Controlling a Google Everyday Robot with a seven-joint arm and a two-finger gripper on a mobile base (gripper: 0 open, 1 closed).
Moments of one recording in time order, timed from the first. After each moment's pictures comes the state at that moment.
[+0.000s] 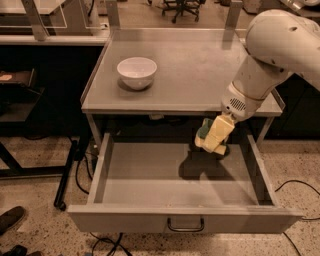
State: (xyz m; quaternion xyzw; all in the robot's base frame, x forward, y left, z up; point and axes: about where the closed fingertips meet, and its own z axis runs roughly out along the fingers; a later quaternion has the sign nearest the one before) arm 0.528 -0.163 0.808 -0.46 0.88 0.11 0.07
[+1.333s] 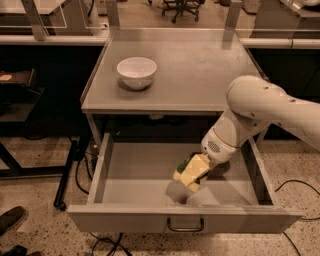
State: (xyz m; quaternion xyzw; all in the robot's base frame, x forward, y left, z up) arm 0.476 -0.111 0.705 -0.36 0.91 0.20 0.03
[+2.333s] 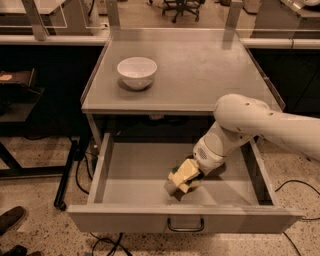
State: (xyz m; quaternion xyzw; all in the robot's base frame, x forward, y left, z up) arm 0.498 -0.106 0.652 -0.27 0.94 0.18 0.03
